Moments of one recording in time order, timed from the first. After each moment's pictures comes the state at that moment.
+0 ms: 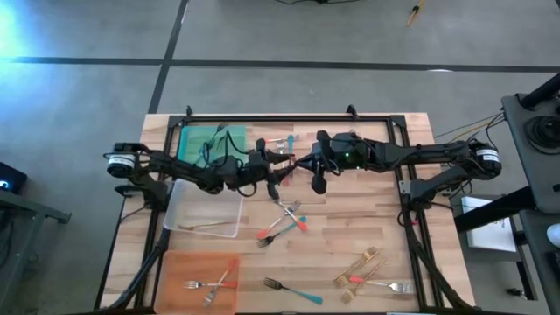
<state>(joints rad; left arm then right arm) 0.02 1.64 0.75 1.13 -0.22 -0.03 -0.14 1.35 0.97 -0.02 -0.03 0.00</state>
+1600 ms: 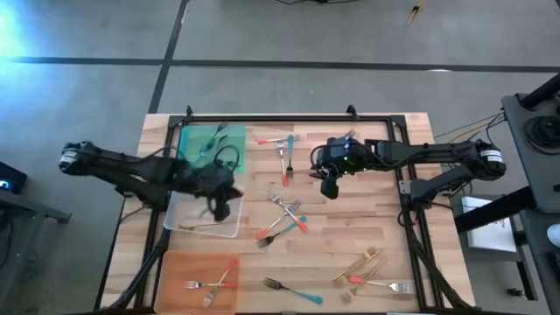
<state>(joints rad) -0.22 1.07 0.94 -0.64 -0.19 -0.45 -0.13 1.31 1.01 -0.40 -0.02 0.08</state>
